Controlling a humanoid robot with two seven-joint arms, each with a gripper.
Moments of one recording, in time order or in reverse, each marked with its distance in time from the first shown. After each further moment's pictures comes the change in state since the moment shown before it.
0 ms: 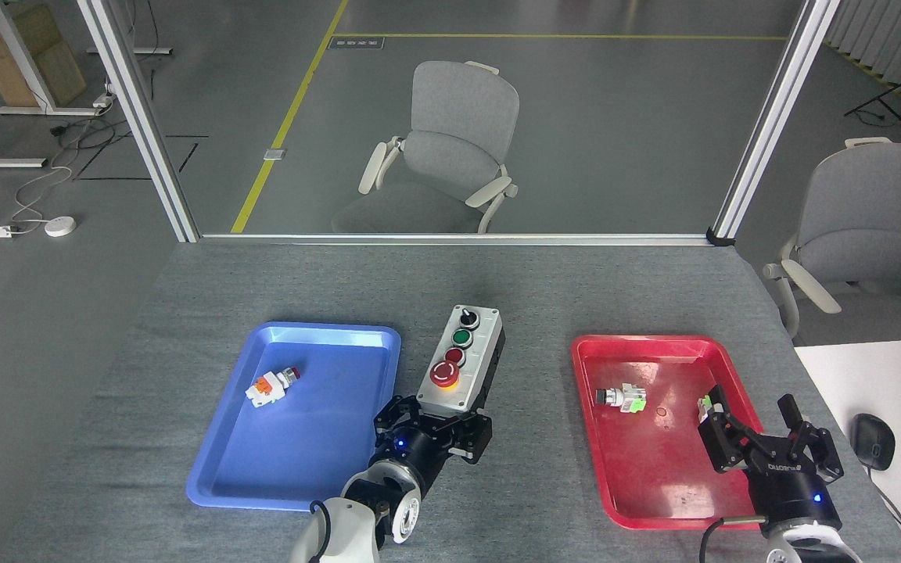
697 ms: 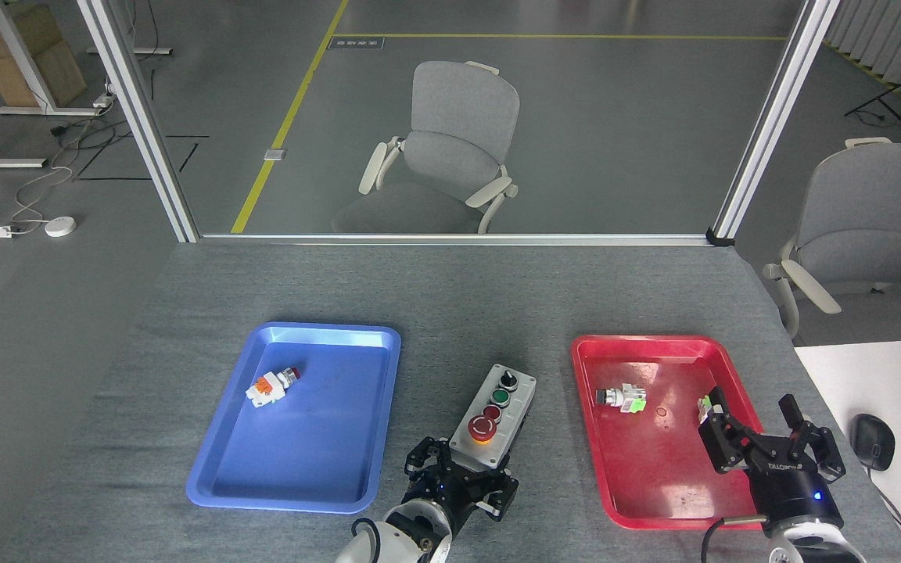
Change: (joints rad) left arm -0.059 -0.011 -0.266 0.241 0.004 0.093 0.006; right arm -0.003 -0.011 0.004 0.002 0.029 0.007 0.008
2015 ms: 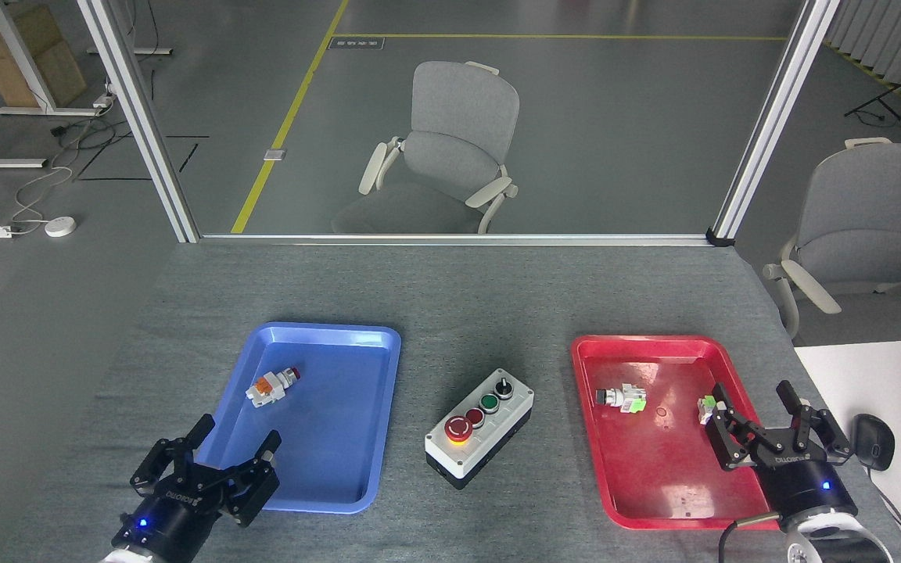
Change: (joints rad) left arm 0.525 0.392 0.716 -0.844 0.114 -0.394 0.012; right arm 0.005 -0.126 0.109 -0.014 -0.005 0.017 0.014
